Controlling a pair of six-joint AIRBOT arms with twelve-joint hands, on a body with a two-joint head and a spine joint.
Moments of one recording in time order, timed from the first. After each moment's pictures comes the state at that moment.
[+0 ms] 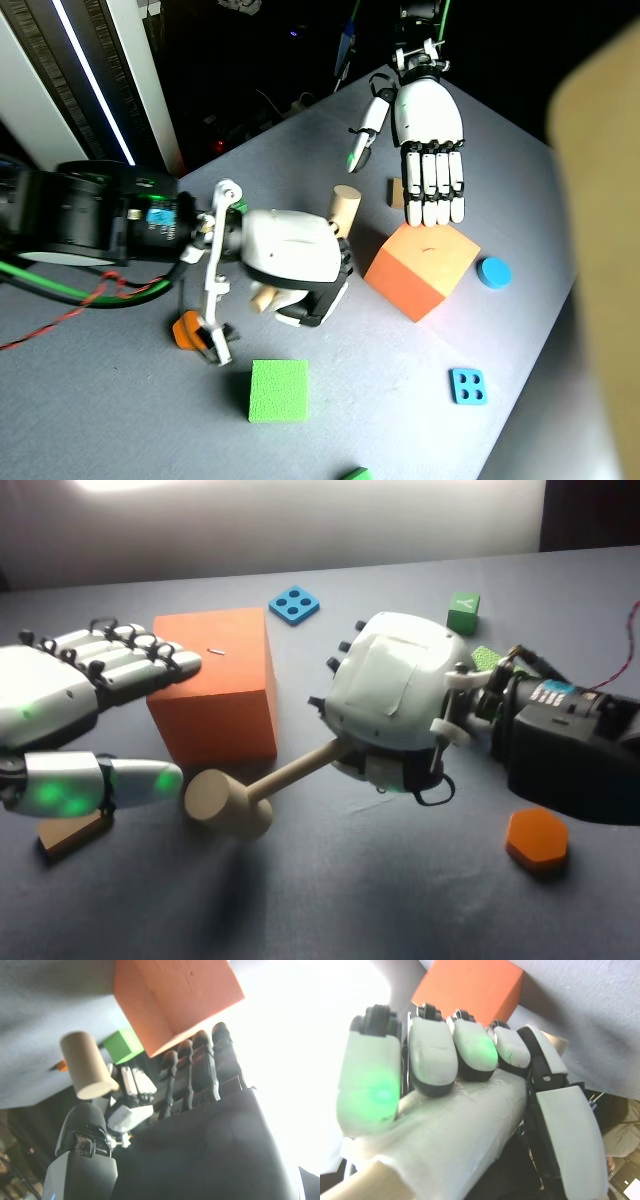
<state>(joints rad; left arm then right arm) 0.84 -0.81 1.09 0.12 -0.80 0.67 -0.40 -1.33 1.13 0.26 0.34 -1.79</state>
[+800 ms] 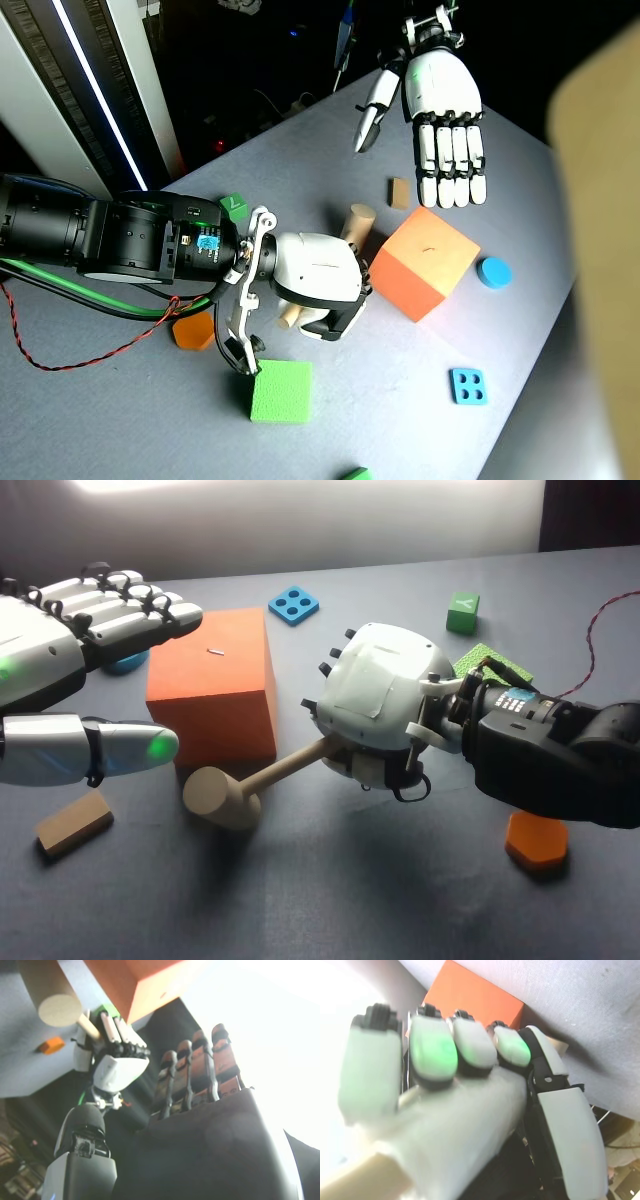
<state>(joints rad) 0.75 -0.73 1.04 0.21 -0.80 0.63 -0.43 -1.44 1.28 0.26 0.35 -1.79</state>
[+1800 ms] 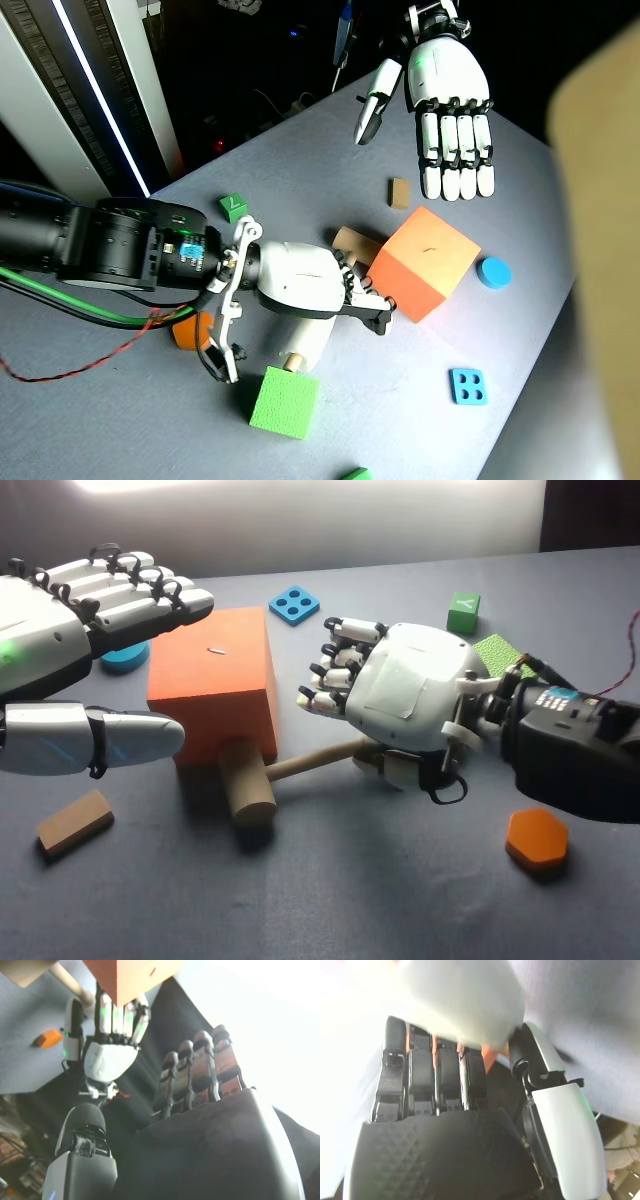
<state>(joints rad) 0.68 -0.72 1.04 0.30 -0.77 0.60 -0.44 -1.34 1.19 0.26 0.34 -1.77</state>
